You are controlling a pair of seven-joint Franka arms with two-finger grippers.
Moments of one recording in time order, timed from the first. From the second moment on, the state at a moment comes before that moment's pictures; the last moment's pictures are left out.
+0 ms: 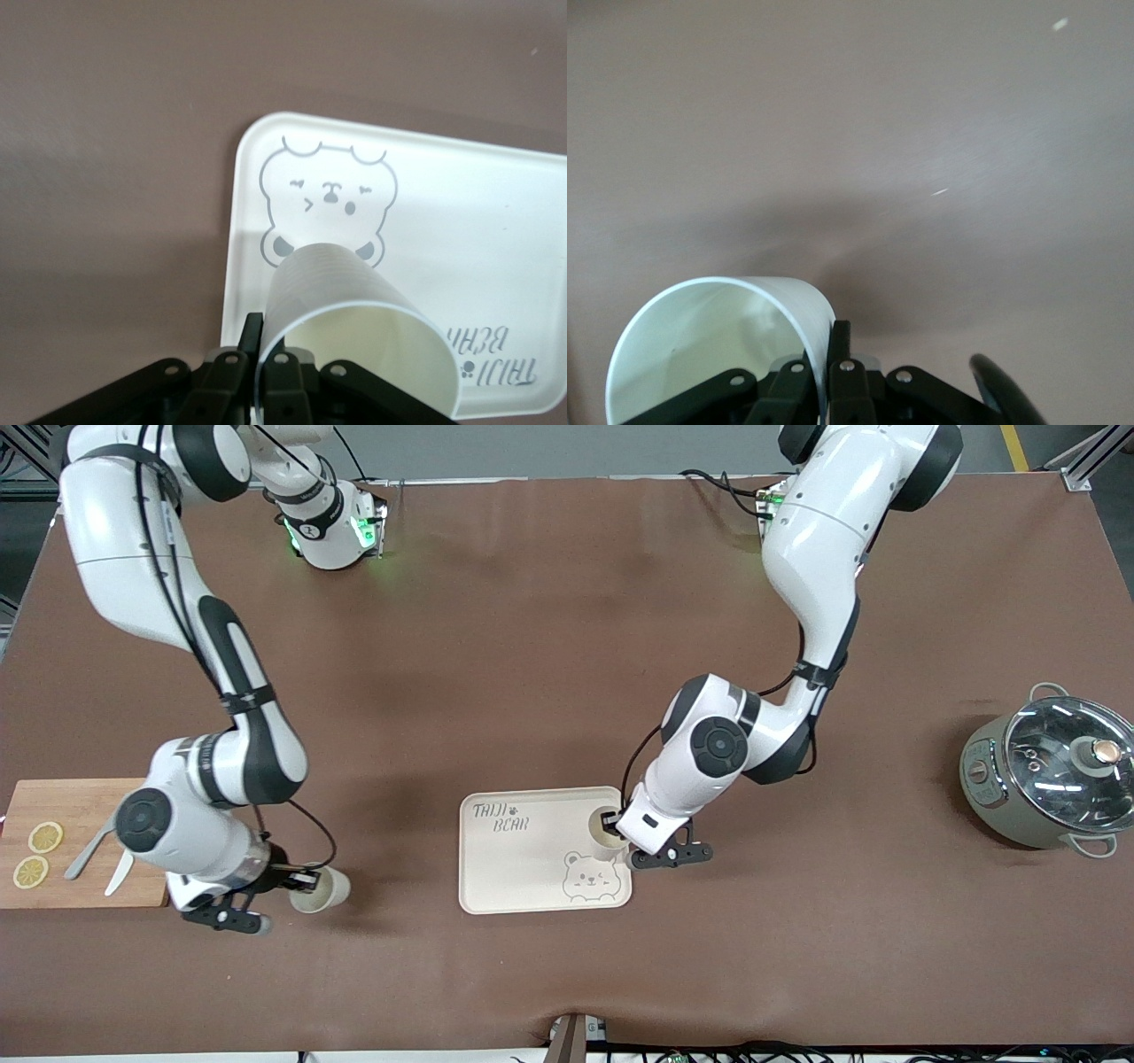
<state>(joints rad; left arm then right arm) -0.50 0.86 -0.07 -1.30 -0.16 2.36 -0.59 0.06 0.79 0.09 -1.38 0.00 2.28 0.33</state>
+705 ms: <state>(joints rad) -0.50 0.91 -0.07 -1.29 -0.16 2.36 -0.60 0.30 0.79 0.09 -1.36 0.00 2.28 0.76</state>
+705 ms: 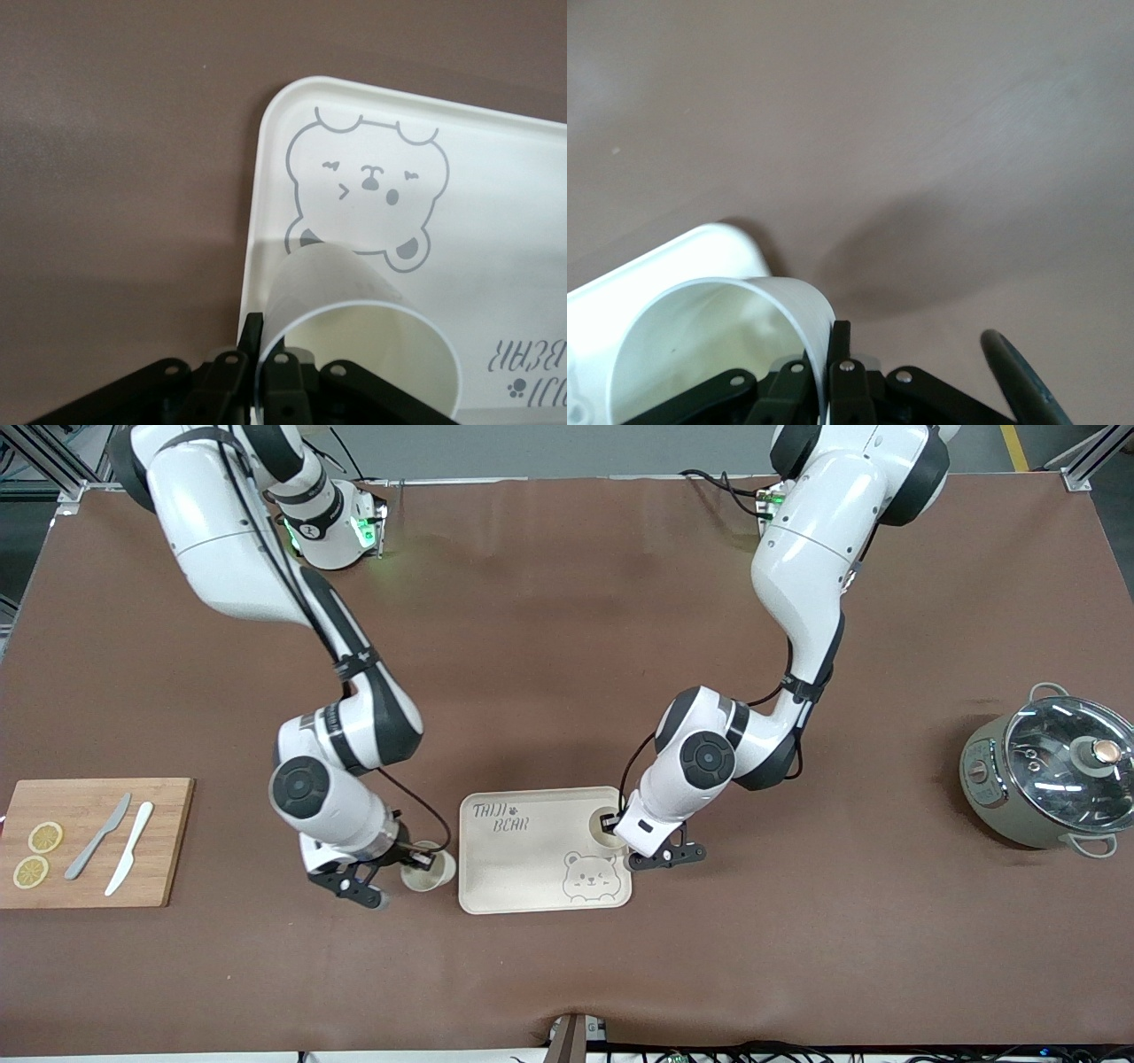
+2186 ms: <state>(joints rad) -0.51 0.72 0.00 -1.26 -0.12 2.16 -0.62 0.43 0.86 0.06 -1.36 -0.06 2.36 0.94</state>
